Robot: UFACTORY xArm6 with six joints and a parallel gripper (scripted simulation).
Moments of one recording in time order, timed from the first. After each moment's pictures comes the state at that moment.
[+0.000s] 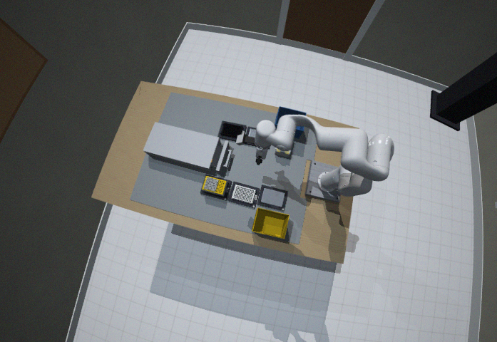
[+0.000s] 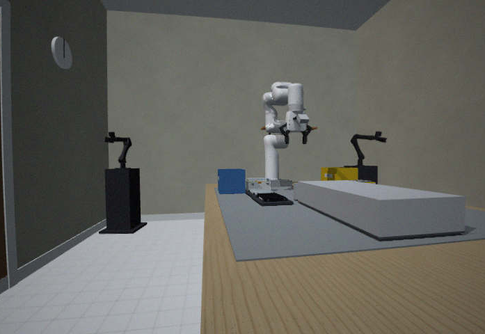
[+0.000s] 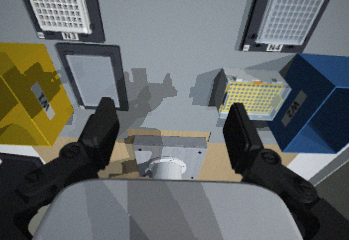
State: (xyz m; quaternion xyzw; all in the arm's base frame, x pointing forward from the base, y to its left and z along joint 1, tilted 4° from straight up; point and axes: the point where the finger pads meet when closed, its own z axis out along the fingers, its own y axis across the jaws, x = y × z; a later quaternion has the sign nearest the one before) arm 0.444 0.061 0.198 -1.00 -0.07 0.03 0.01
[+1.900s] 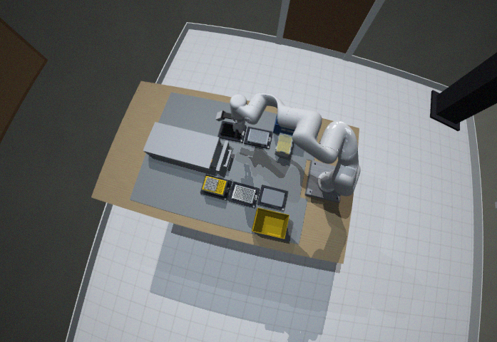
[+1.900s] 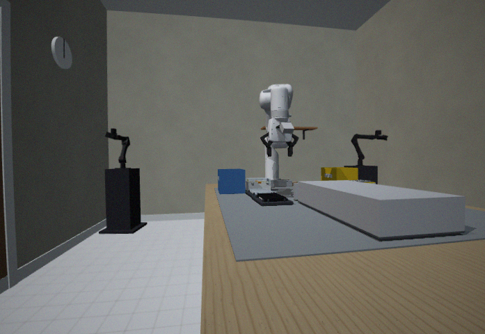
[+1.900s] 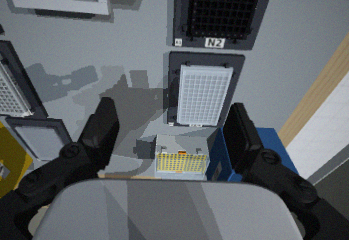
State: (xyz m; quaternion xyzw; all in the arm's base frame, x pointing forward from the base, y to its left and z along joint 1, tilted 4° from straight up) arm 0.603 -0.049 0.121 -1.00 -0.08 0.03 0.01
